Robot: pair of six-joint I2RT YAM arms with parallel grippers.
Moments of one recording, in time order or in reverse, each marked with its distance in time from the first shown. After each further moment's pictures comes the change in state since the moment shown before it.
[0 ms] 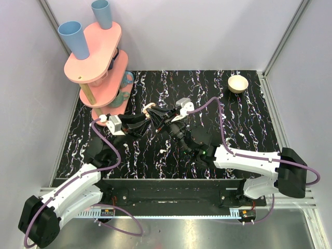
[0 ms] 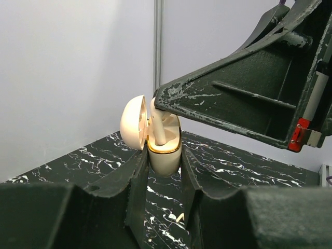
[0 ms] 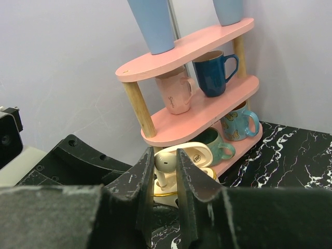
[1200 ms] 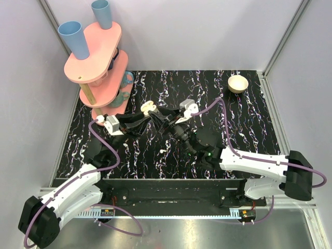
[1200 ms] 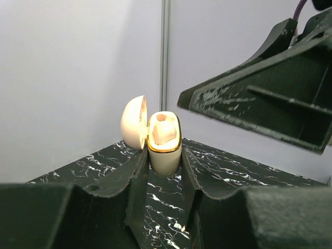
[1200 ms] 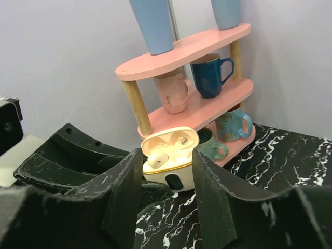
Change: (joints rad) left arm -0.002 0.003 -0.001 0.040 -0.034 -0.004; right arm 0.009 -0.054 -0.026 -0.027 -0.009 -0.033
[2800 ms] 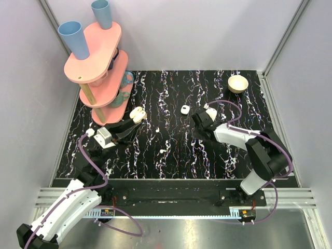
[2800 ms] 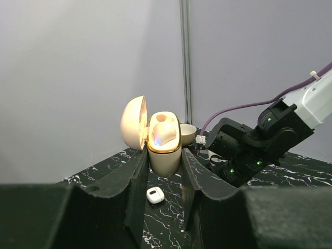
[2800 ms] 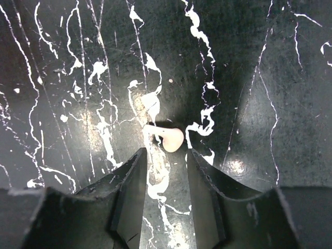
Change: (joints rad) left arm 0.000 -0.341 -0.012 -0.360 -0.055 0.174; right arm -0.601 0.310 -0.044 -1.027 -0.177 0.694
